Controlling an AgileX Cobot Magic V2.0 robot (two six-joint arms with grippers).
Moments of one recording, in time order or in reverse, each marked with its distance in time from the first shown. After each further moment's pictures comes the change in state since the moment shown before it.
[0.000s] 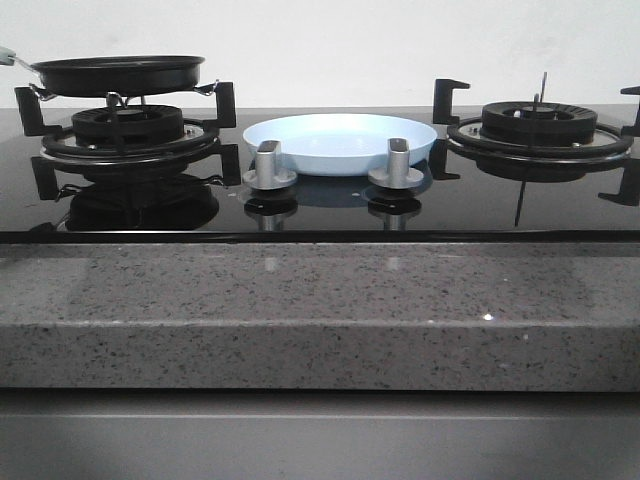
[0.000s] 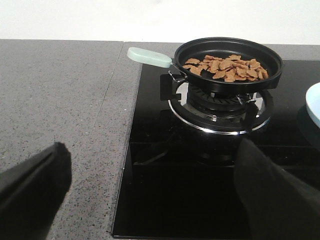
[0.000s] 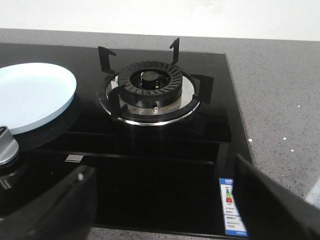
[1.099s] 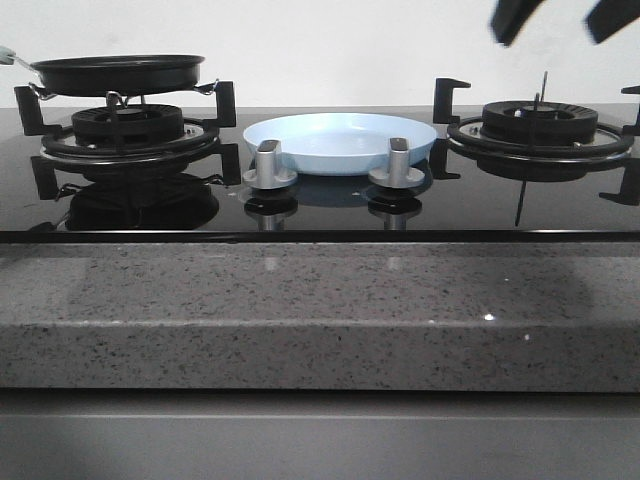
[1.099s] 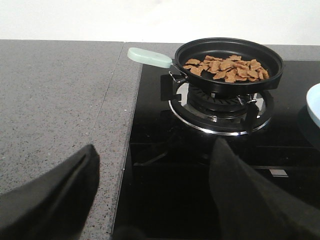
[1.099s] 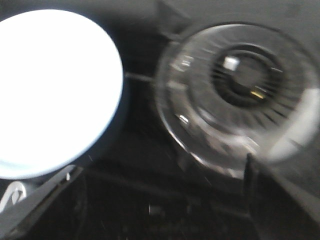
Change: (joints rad) left arm 0.000 0.000 0.002 0.000 -0.004 0.000; right arm 0.173 1.022 -0.904 0.048 0.424 0.000
